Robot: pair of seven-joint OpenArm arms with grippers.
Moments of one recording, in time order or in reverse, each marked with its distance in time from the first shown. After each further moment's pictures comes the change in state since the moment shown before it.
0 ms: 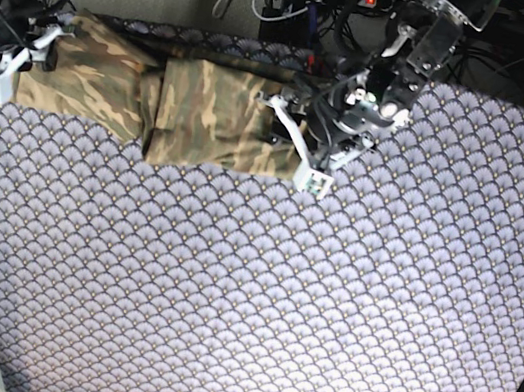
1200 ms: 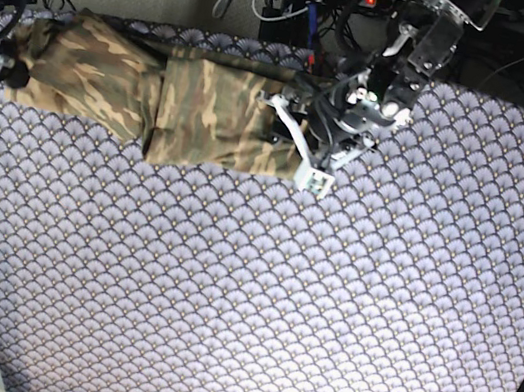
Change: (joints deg) left arm 0.3 -0.1 -0.2 0.2 0.0 -0.2 -0.1; right arm 11.6 15.5 4.4 -31.3 23.9 0.0 -8.1
